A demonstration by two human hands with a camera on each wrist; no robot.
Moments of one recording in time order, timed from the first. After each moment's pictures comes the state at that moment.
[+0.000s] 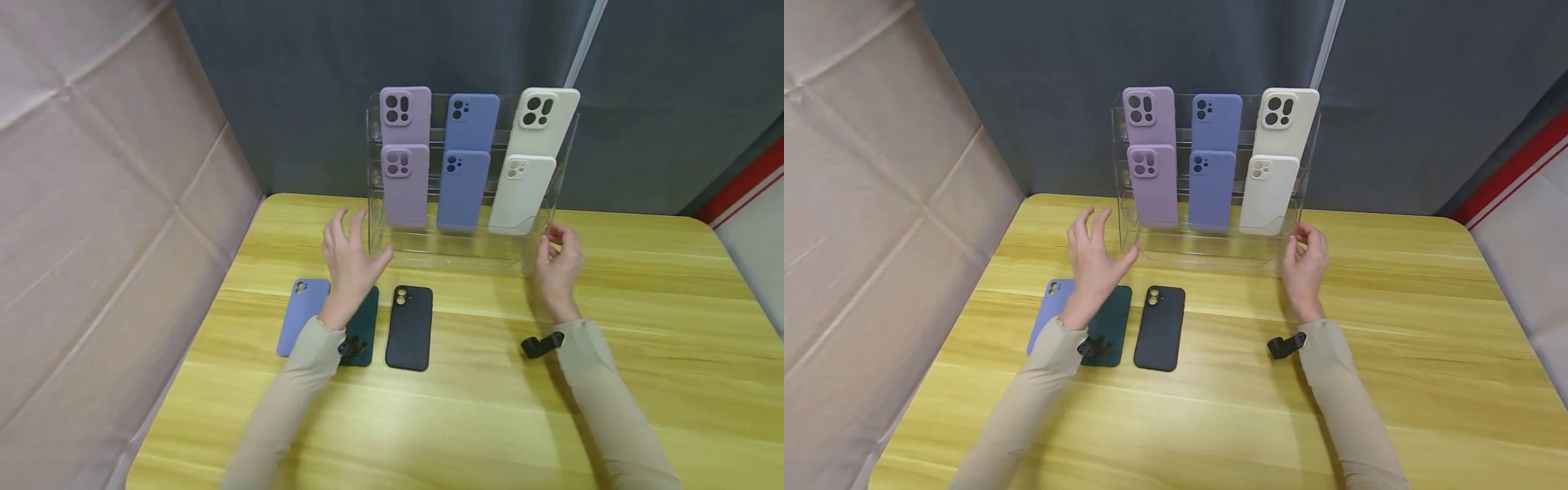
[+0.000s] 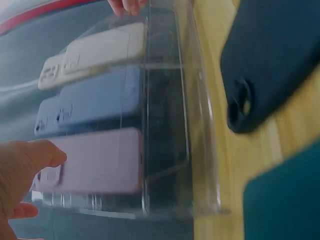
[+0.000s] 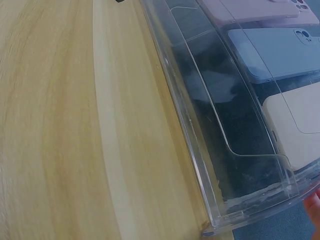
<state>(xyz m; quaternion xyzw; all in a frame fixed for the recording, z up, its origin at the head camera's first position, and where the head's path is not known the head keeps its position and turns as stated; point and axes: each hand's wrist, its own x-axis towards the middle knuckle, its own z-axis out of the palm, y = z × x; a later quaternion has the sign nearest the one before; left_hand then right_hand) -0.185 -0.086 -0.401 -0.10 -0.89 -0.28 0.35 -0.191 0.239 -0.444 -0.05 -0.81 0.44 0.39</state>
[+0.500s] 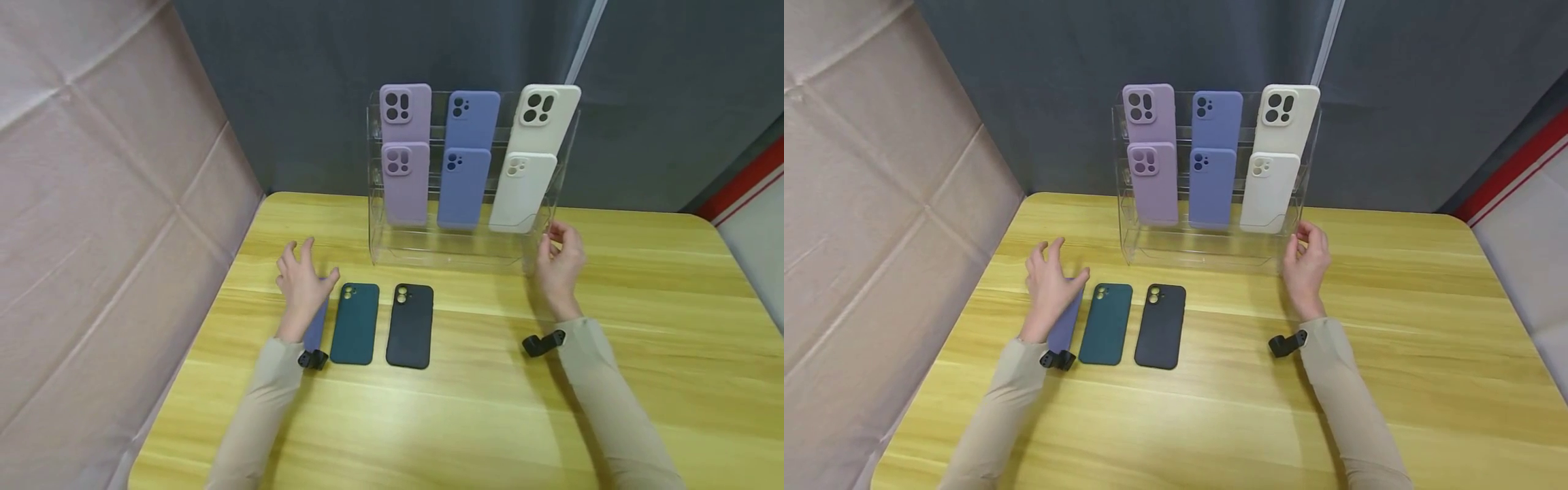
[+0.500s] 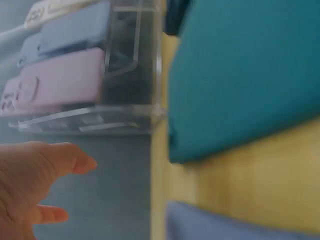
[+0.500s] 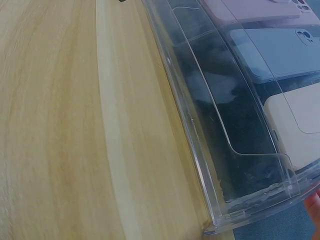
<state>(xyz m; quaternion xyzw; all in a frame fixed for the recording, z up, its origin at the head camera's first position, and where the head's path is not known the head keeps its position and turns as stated) -0.166 -0.166 -0.432 0.04 -0.95 -0.28 0.15 -0.192 0.240 -0.448 -0.05 -0.81 0.43 0.39</state>
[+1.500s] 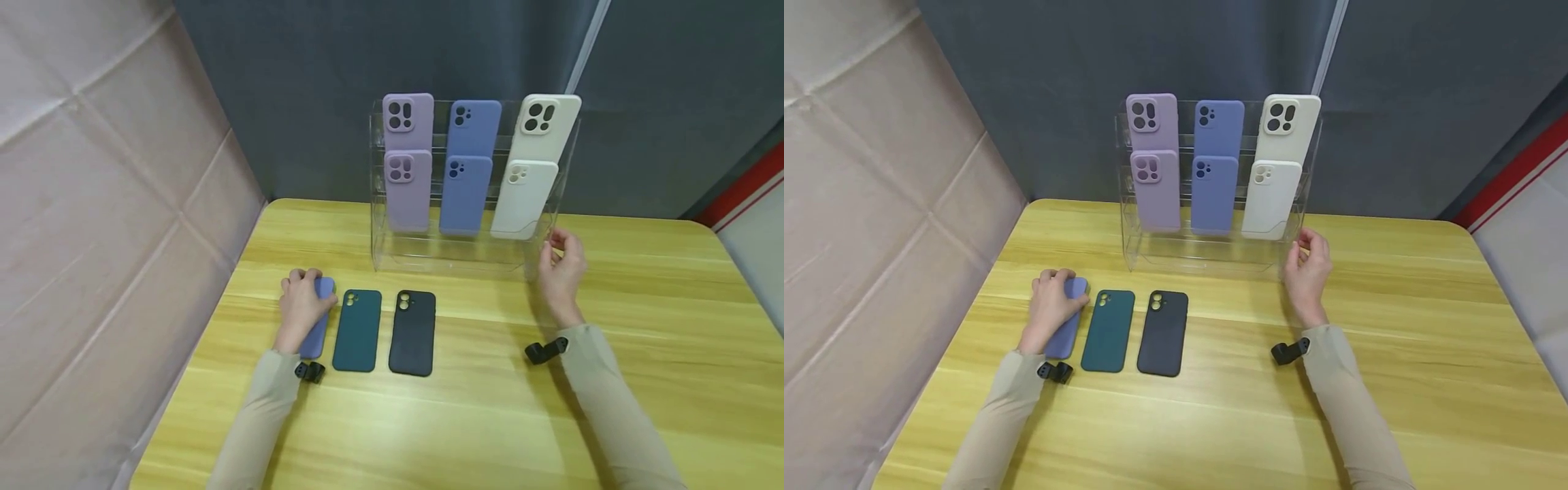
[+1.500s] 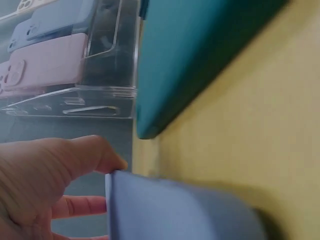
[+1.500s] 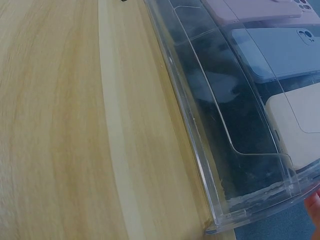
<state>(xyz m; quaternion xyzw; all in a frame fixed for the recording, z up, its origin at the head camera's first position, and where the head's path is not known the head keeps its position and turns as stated) -0.162 -0.185 -0.450 0.05 -0.97 -0.24 0.03 -0.192 0.241 -0.447 -0.05 -0.81 0.43 0.39</state>
